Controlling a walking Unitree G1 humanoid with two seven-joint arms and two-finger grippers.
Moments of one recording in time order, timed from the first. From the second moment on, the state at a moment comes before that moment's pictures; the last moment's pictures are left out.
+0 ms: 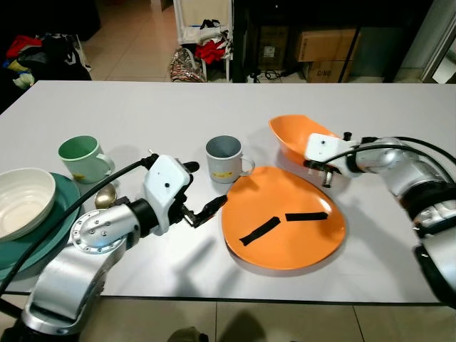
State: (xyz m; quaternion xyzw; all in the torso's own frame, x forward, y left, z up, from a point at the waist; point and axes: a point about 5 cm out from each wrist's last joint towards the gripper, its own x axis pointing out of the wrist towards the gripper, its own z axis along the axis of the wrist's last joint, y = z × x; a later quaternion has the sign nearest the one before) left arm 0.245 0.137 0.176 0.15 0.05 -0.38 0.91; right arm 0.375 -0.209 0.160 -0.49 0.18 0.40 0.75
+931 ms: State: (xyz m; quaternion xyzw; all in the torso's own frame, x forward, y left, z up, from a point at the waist) left arm 0.250 0.127 0.174 0.14 0.04 -0.38 0.91; right arm 0.274 -0.151 0.193 -0.56 0.11 0.53 0.62
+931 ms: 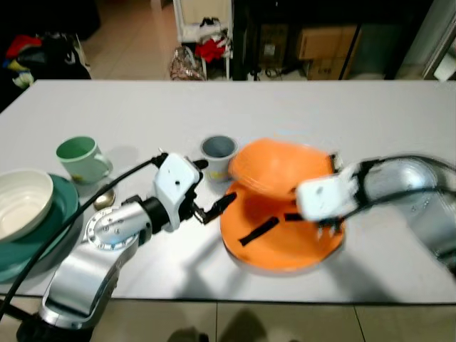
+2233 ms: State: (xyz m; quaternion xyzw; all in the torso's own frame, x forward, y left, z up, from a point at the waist) left arm 0.247 0.127 0.169 0.14 0.05 -0.38 0.91; right arm 0.227 -0.141 0.191 -0.50 0.16 0.61 0.60
